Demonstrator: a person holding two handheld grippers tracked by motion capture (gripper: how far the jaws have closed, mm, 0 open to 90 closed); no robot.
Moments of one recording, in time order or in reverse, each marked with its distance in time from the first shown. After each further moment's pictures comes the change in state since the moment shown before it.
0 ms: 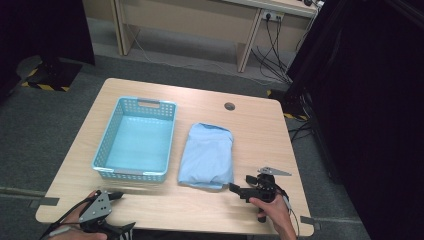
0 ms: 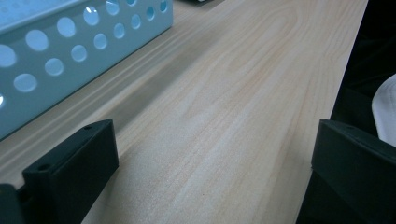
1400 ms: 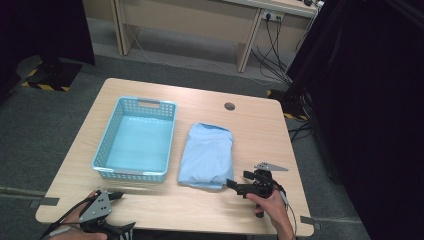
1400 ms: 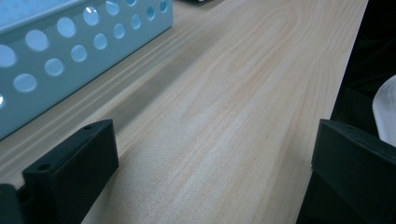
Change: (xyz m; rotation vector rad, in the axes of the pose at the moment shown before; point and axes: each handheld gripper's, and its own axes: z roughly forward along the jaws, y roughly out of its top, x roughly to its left) left arm 0.000 0.000 0.000 0.000 0.000 0.000; right arm 0.006 0.014 0.007 -0.004 -0.002 -0.041
